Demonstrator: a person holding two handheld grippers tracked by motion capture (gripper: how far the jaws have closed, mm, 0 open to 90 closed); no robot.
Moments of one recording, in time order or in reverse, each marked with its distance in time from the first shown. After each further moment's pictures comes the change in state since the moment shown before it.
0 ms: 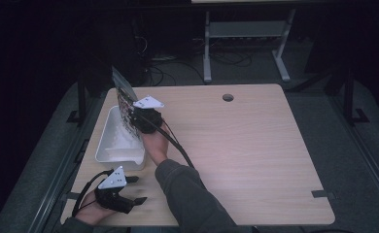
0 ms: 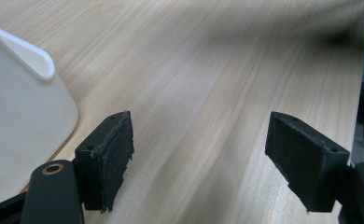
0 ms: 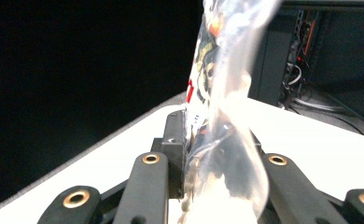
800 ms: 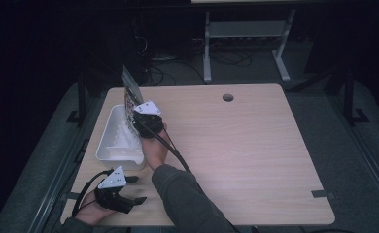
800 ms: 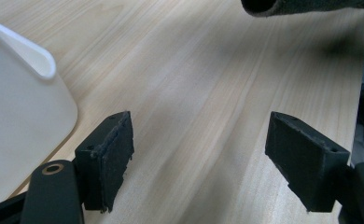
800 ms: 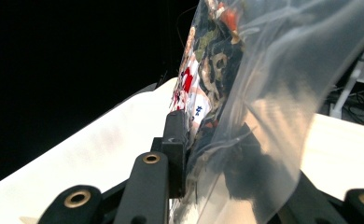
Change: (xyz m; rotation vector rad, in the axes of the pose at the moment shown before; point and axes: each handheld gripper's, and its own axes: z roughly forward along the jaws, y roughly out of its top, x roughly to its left) left arm 0.000 0.000 0.000 -0.004 0.000 -0.007; right arm 0.011 -0.011 -0.005 0.018 -0.183 0.014
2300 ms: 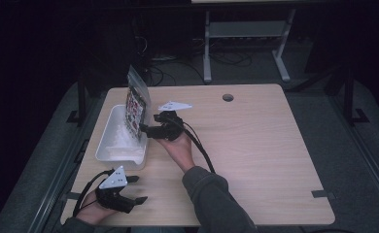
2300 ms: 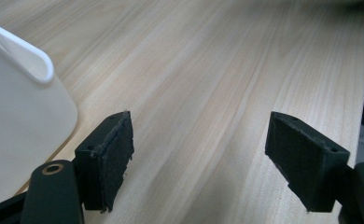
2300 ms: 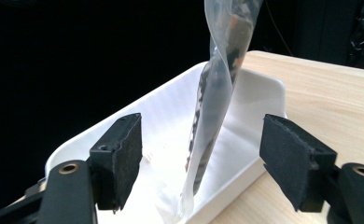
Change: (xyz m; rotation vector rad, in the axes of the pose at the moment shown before) left arm 0.000 0.001 0.002 0.005 0.009 0.011; right arm -0.064 -0.011 -0.032 0.095 0.431 0.106
